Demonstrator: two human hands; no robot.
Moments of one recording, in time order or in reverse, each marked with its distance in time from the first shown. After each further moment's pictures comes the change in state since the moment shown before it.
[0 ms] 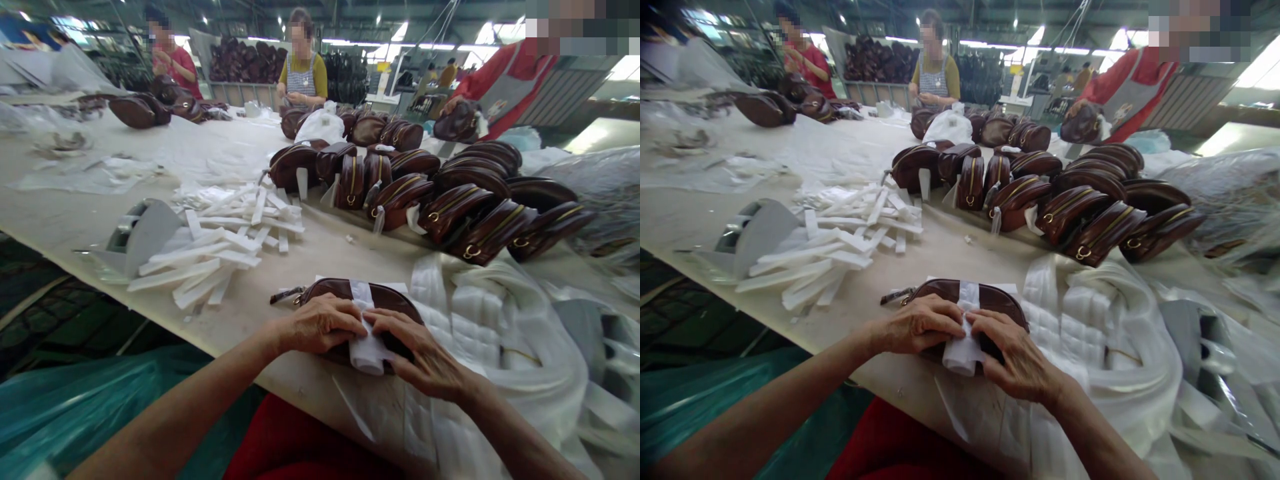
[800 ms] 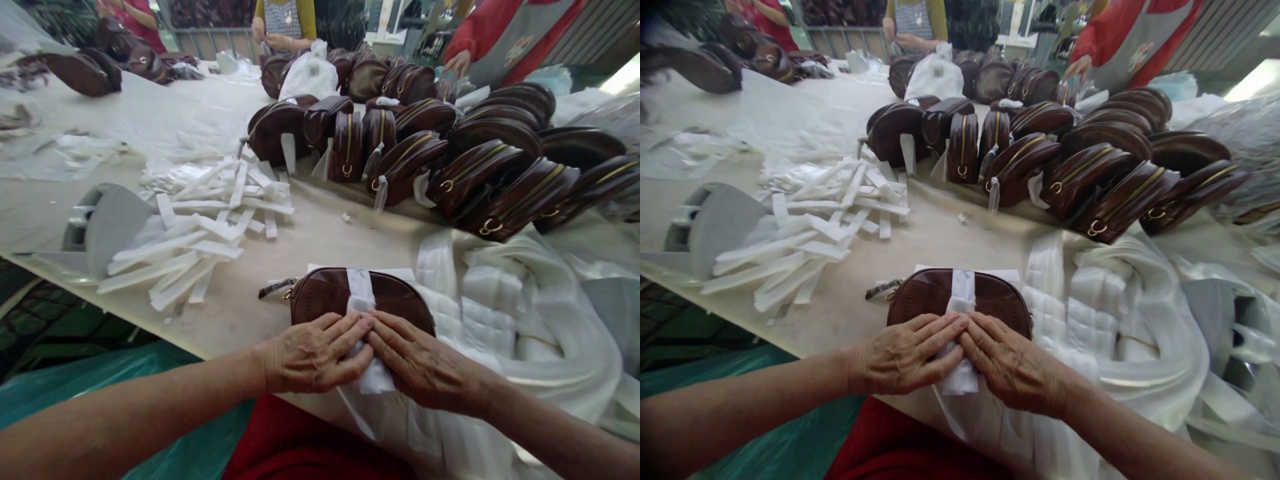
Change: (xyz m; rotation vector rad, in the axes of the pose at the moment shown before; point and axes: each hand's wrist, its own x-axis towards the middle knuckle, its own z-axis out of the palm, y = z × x) left_hand -0.017 0.005 0.030 0.772 0.013 0.365; right_hand -0.012 0.019 0.018 -0.437 -0.074 -0.351
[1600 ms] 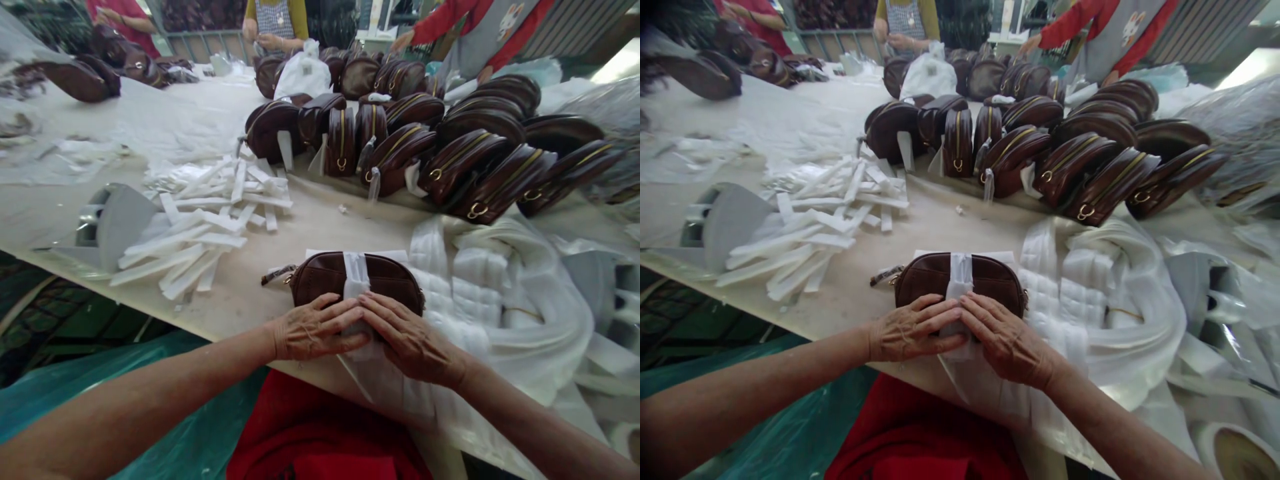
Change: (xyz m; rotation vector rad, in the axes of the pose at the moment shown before) left_hand -0.018 0.003 0.024 -0.016 0.114 0.025; right_hand -0.013 -0.020 0.018 0.000 0.153 0.127
